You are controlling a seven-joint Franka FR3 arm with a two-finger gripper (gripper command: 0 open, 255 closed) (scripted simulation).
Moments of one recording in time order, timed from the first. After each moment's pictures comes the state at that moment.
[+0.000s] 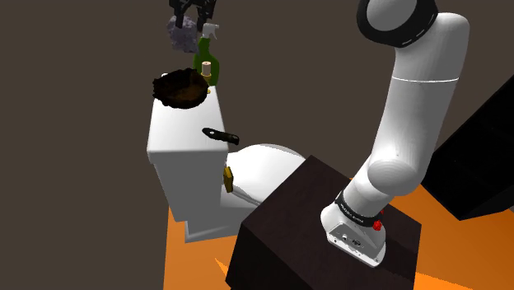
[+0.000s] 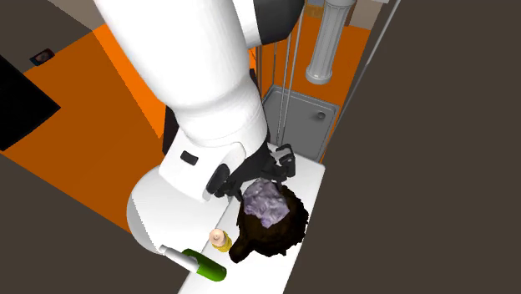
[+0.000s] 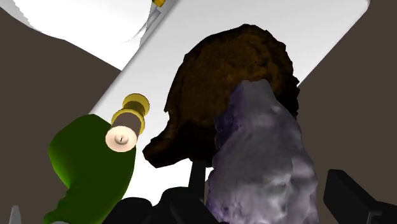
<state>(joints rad) -0.02 0.35 0.19 -1.19 0.10 1.65 0.11</state>
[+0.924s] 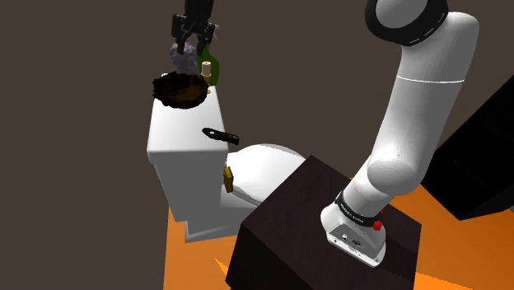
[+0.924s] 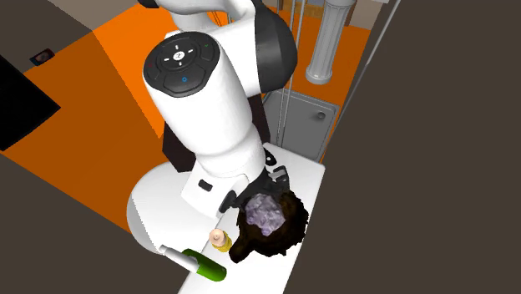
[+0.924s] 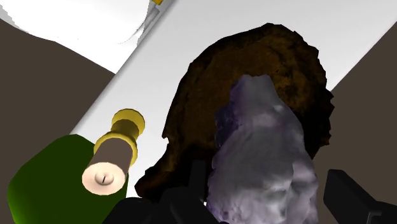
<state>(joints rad) -0.03 0.30 0.19 -1.44 0.12 1.85 0.08</state>
